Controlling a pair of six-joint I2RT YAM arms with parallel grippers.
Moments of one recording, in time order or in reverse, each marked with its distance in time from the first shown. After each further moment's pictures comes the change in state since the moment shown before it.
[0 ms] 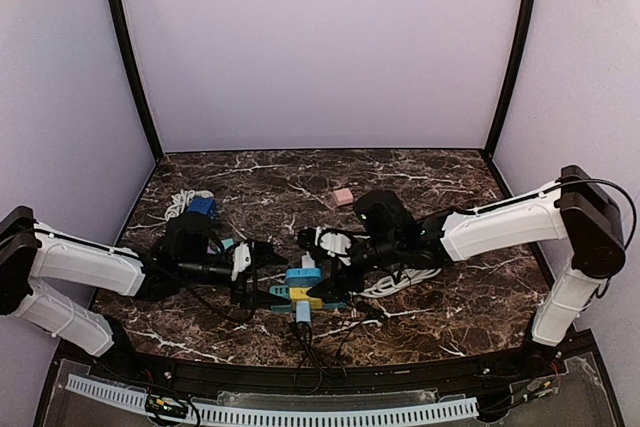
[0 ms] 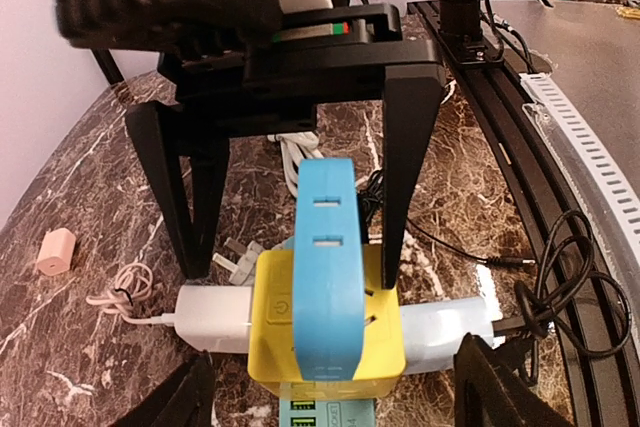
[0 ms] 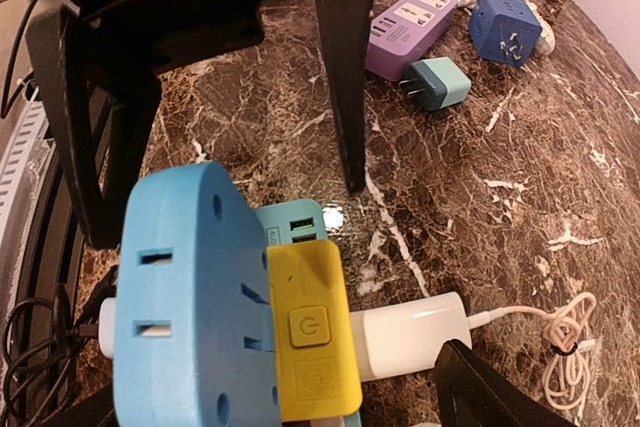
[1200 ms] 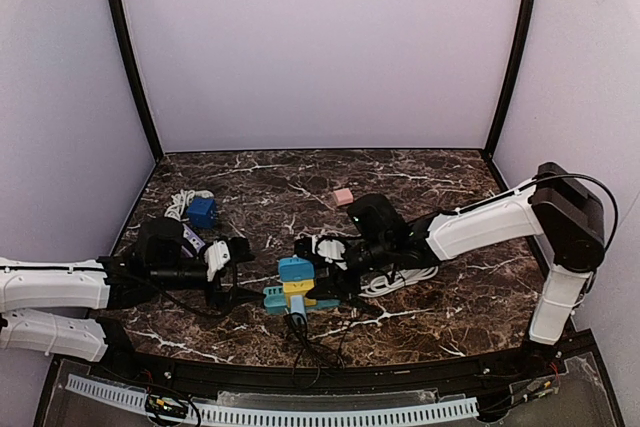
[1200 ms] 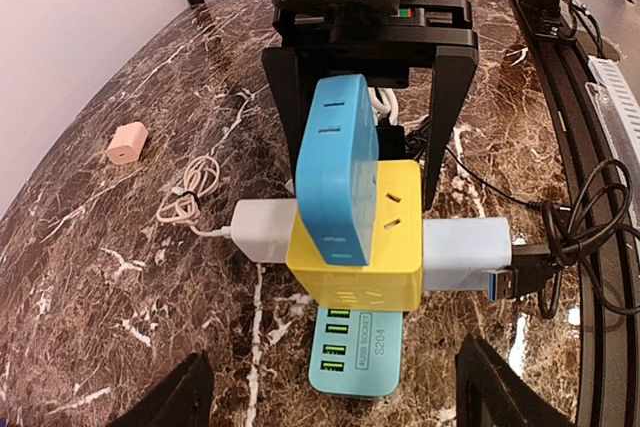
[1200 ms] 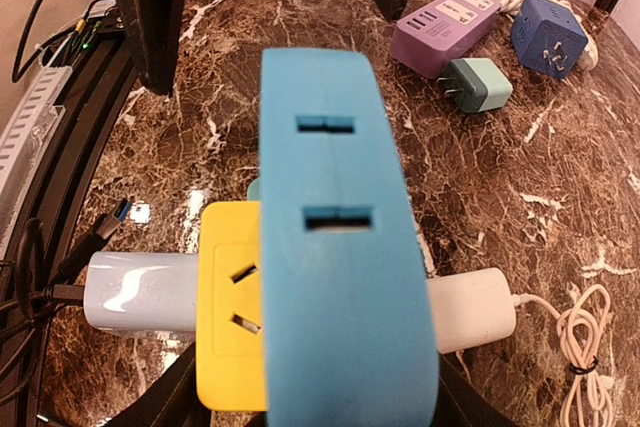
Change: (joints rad) left arm 0.033 -0.354 -0.080 -0.324 -0.224 -0.064; right arm -0.031 0.094 0.023 0.024 -0.107 -0.111
